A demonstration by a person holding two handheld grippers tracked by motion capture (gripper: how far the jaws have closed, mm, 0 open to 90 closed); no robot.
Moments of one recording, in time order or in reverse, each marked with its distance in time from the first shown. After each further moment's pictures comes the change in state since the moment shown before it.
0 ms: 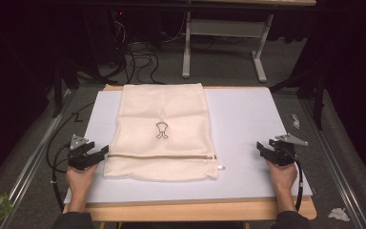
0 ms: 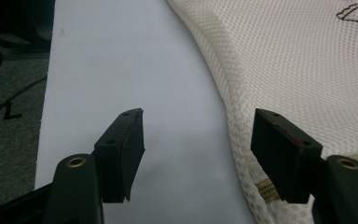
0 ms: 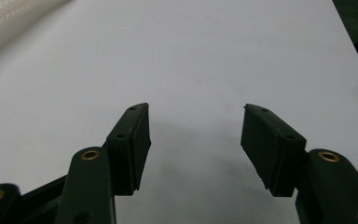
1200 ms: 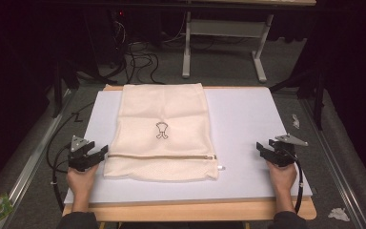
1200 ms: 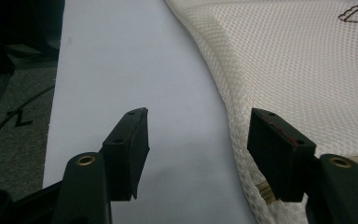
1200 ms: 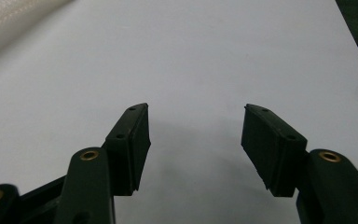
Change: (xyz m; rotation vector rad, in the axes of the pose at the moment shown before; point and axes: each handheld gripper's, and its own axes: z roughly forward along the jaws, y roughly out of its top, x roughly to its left) left arm -0.005 -0.002 -0.002 -0.024 0.037 0.038; right arm 0.000 -0.001 0.000 0.000 0.006 0.002
